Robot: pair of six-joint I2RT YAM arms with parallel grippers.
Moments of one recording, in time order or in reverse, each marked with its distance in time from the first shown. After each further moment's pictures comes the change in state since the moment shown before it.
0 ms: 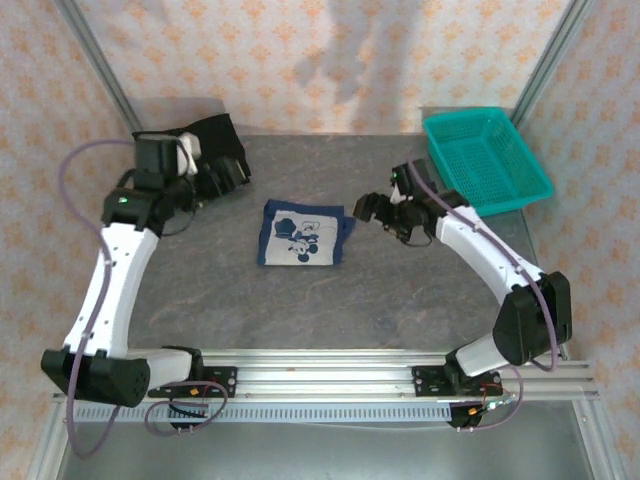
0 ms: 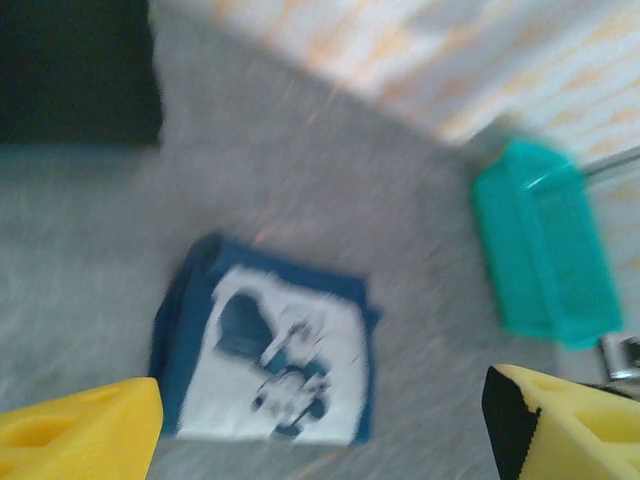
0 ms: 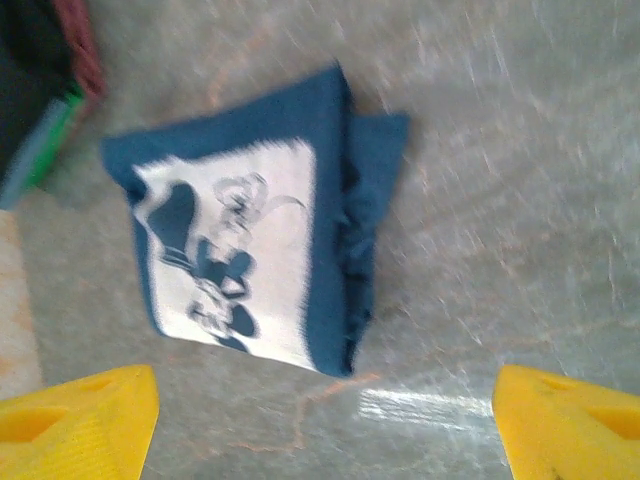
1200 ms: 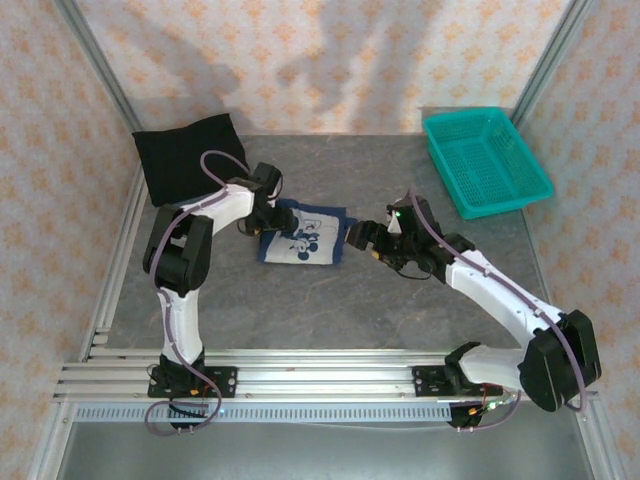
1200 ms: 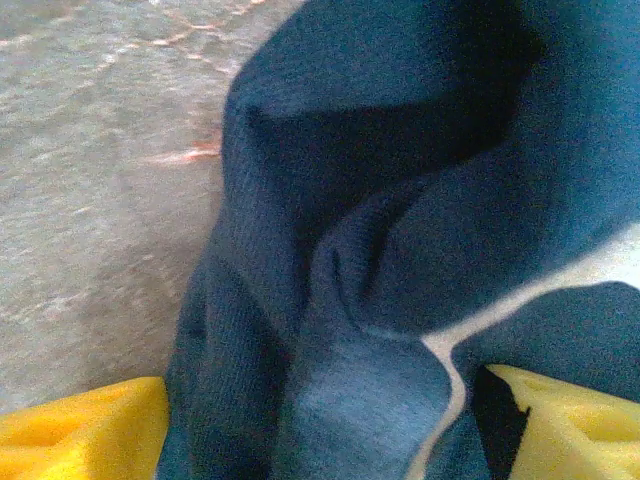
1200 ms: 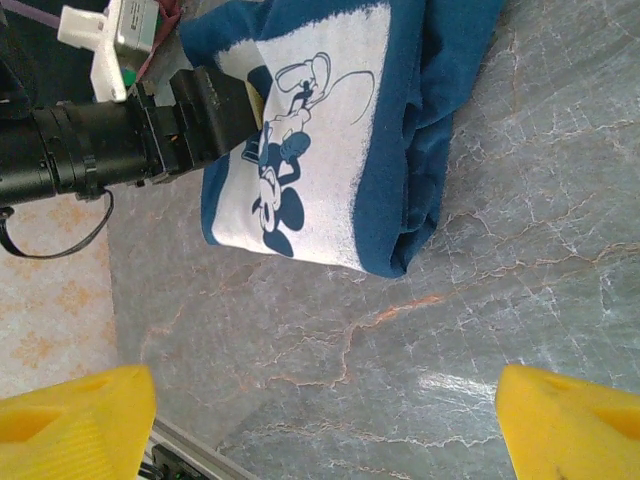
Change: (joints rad) left arm -0.245 0.795 0.079 0.177 -0.269 0.142; right arm 0.097 -0.258 -0.324 0.257 -0.069 0.137
